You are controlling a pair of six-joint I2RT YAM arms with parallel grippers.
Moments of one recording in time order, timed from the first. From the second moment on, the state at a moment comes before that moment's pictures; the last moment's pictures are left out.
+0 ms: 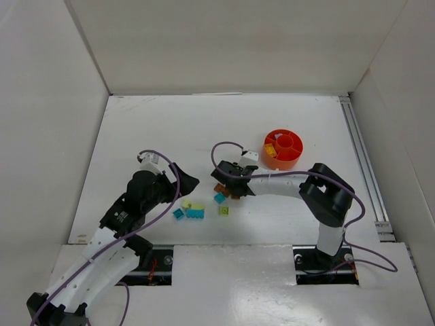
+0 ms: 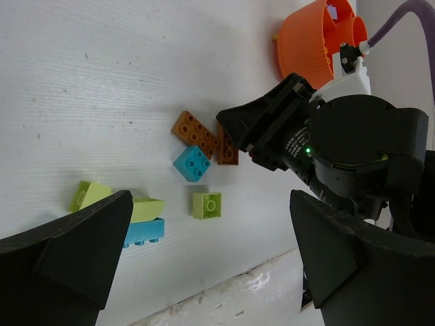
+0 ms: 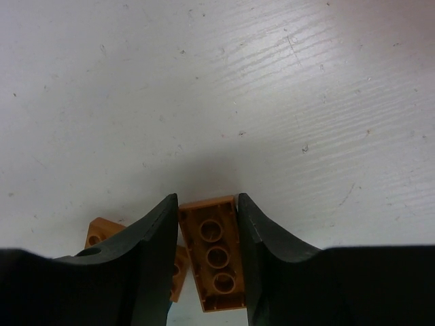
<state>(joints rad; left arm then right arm) -0.52 0.56 0.54 -0.44 0.04 -0.85 0.97 1.86 1.15 -0.50 0.65 1.21</state>
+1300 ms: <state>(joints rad) -0.52 0.56 0.53 -0.41 -0.01 -0.84 0.56 1.32 0.77 0.39 0.40 0.14</state>
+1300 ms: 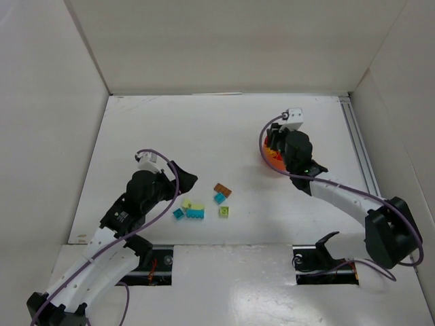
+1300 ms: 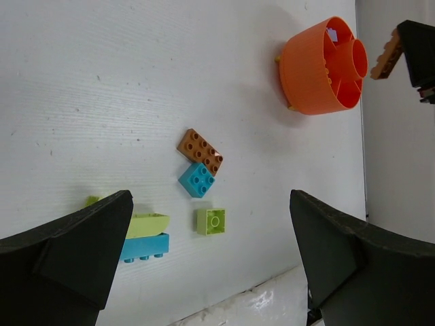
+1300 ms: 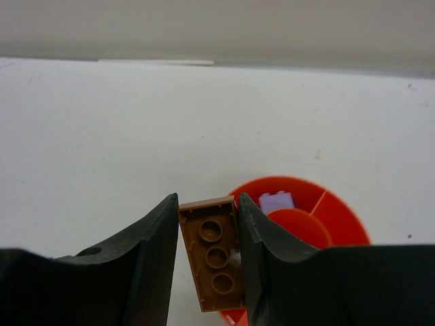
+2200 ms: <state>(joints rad) -0.52 0.71 0.53 -0.28 -0.06 -0.82 0.22 1.31 0.52 0.88 -0.07 0.04</state>
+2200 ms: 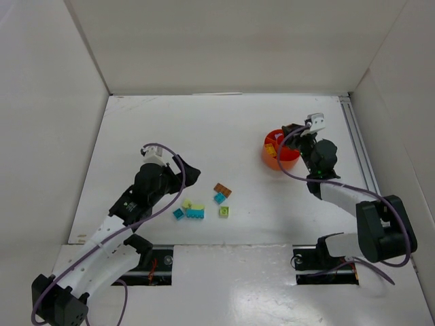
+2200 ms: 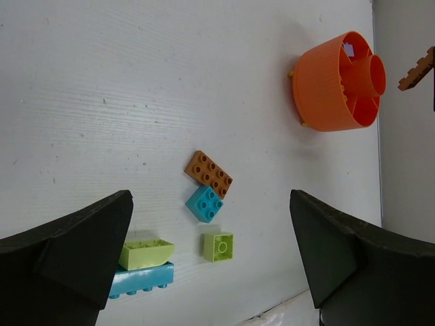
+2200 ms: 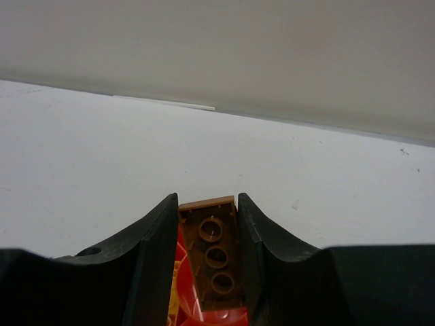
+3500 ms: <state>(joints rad) -0.52 0.70 0.55 -0.29 -0.12 -0.81 0.21 1.51 0.53 1.07 -0.17 0.07</state>
